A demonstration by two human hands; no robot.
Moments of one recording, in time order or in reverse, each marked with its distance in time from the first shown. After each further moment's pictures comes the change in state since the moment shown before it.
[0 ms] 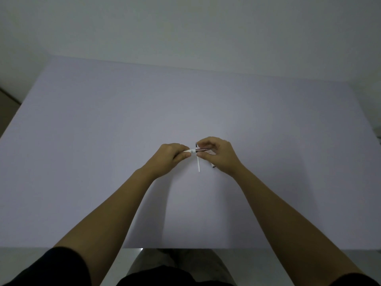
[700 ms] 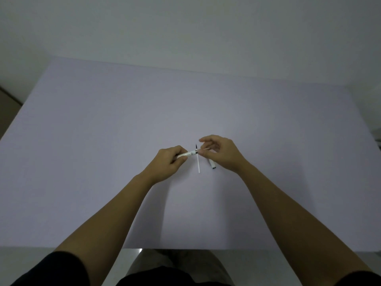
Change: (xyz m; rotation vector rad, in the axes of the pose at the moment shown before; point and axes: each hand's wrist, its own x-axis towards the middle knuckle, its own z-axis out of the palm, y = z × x) left_hand -0.015 -0.002 0.004 -0.132 0.049 -0.106; right_hand 0.004 -0.009 -0.013 -0.061 -0.073 0.033
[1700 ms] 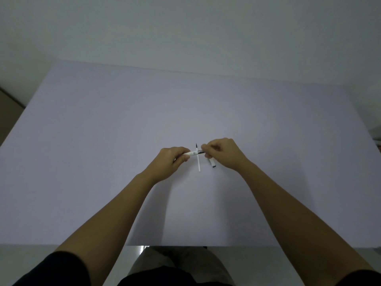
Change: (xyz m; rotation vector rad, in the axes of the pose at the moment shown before) left_hand -0.003 0.010 -0.001 0.097 -0.005 0.100; right_hand -0.004 -0.002 -0.002 -0.135 0.002 0.029
